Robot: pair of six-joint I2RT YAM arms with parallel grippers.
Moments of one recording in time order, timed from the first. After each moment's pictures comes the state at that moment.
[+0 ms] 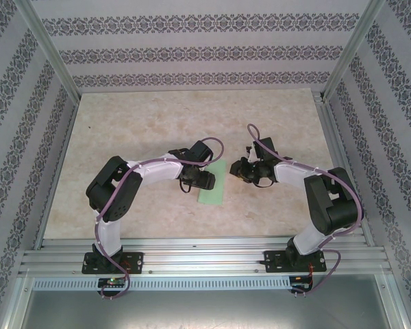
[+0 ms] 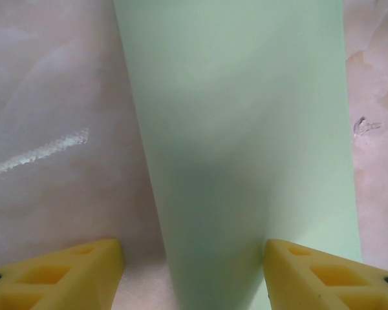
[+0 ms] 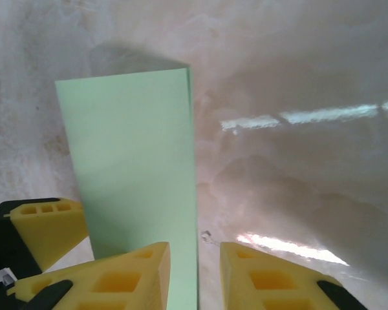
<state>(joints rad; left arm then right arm) -0.74 1.93 1.24 -0.51 0.14 -0.48 0.32 1.62 0.78 -0.15 -0.50 0.68</state>
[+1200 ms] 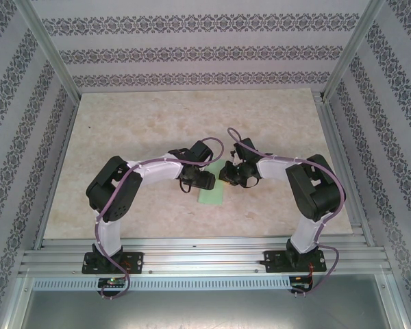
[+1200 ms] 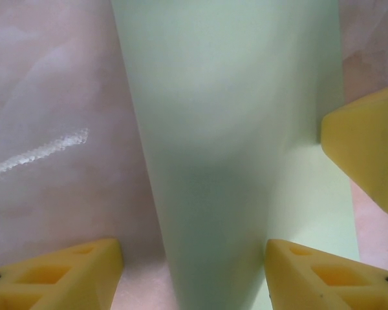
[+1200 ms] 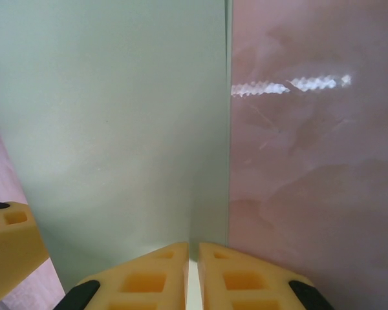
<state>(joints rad) -0.74 1.93 1.24 -0.51 0.15 -0.48 0.45 1.80 0.91 -0.22 -0.44 0.70</state>
